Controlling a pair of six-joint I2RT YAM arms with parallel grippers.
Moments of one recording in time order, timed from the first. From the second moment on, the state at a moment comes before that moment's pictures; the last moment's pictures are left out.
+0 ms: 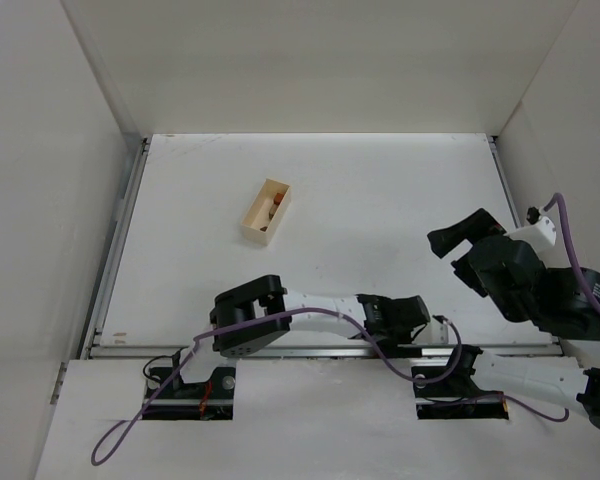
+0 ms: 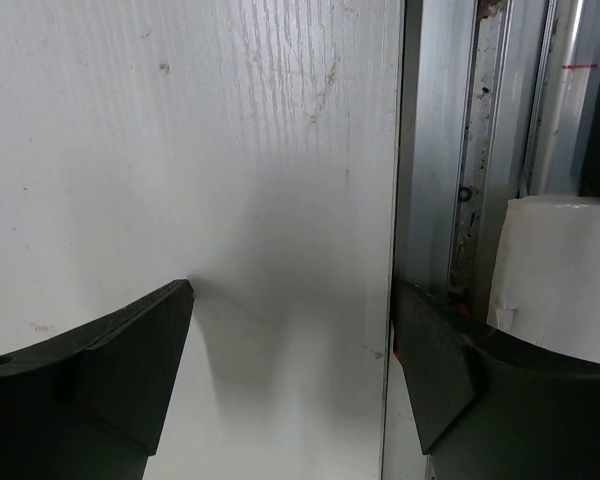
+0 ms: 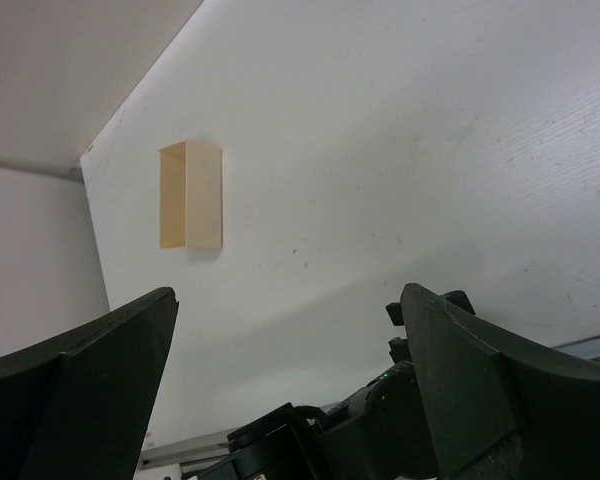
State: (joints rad) left arm -1.39 2.09 1.44 -0.34 -0.09 0.30; right arm 0.99 0.81 1.41 -1.35 0.82 1.37
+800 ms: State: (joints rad) left arm -1.32 1.94 1.37 -0.42 -0.13 0.25; right arm 0.99 0.83 1.35 -1.30 0.70 1.27
